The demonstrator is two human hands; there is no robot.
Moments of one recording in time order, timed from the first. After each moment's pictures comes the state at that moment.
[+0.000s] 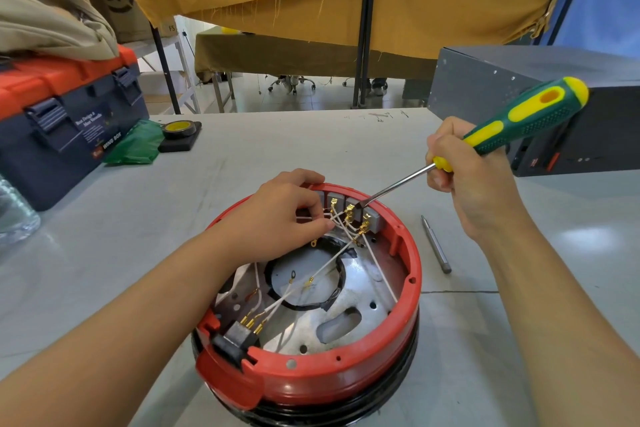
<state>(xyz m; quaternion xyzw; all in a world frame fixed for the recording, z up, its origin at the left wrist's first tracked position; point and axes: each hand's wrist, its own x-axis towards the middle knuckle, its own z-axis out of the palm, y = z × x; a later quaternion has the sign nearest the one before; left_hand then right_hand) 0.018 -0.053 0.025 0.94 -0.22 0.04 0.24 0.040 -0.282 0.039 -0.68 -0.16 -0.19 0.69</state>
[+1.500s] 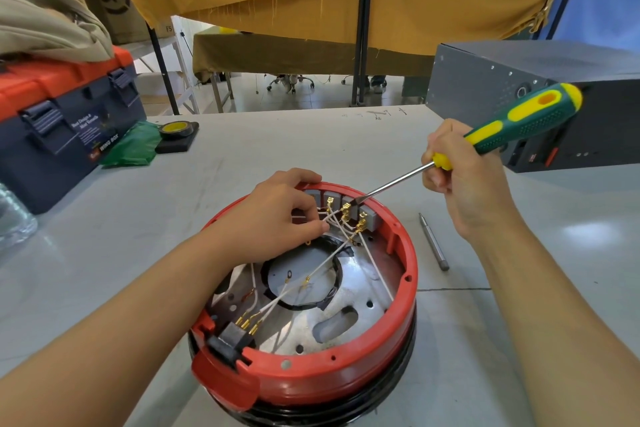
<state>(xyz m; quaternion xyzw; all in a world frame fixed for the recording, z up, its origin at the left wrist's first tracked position) 0.016 -0.054 0.028 0.95 -0.22 0.03 0.22 0.049 -0.286 0.029 -0.63 -0.14 -0.18 0.74</state>
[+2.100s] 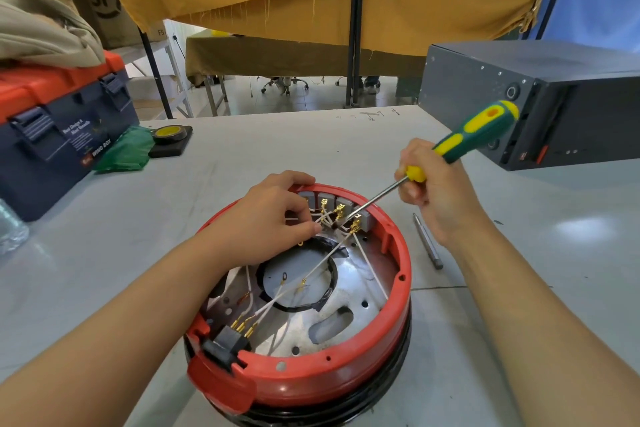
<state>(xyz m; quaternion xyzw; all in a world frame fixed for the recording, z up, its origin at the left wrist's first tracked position) 0.018 -0.053 0.027 0.95 -0.22 0.03 0.22 0.053 -0.275 0.018 -0.61 -0.12 -0.11 0.78</state>
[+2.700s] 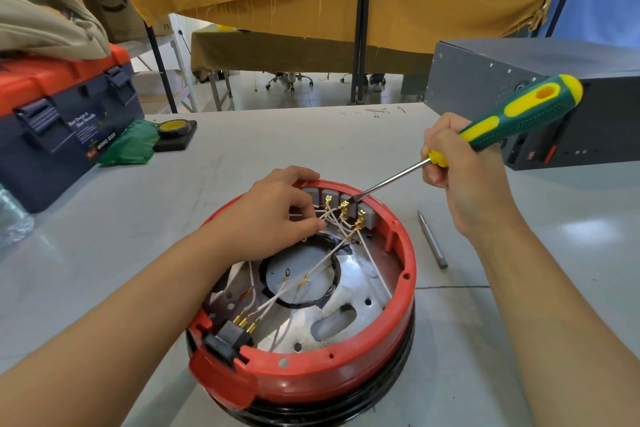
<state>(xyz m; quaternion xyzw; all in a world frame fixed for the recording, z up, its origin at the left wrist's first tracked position) 0.018 -0.053 0.027 0.95 -0.22 0.03 0.22 0.042 -0.282 0.035 -0.65 -0.15 -0.21 0.71</state>
